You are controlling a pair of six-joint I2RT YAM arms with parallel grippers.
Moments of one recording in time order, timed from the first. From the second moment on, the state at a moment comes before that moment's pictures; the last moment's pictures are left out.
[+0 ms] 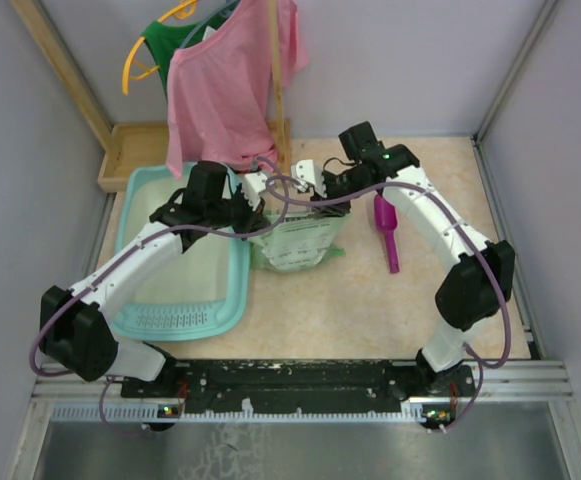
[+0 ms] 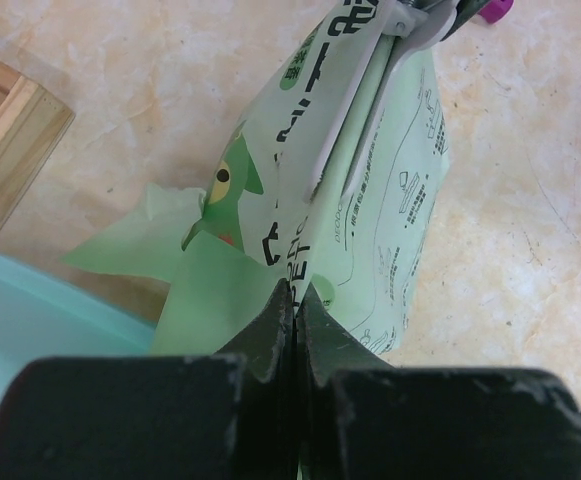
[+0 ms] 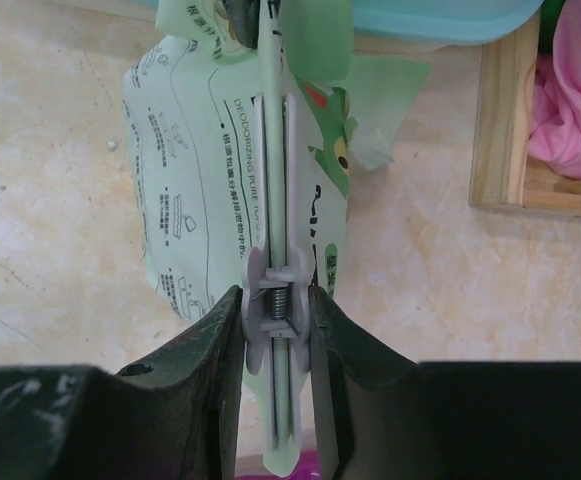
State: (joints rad) left arm -0.51 1.40 1.15 -0.36 0.47 0.31; right arm 0.48 1.70 1.68 -1.00 -0.66 -1.11
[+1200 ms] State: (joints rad) left arm -0.58 1.35 1.09 -0.29 0.39 0.30; right arm 0.06 1.62 1.72 -0.74 -0.50 -0.53
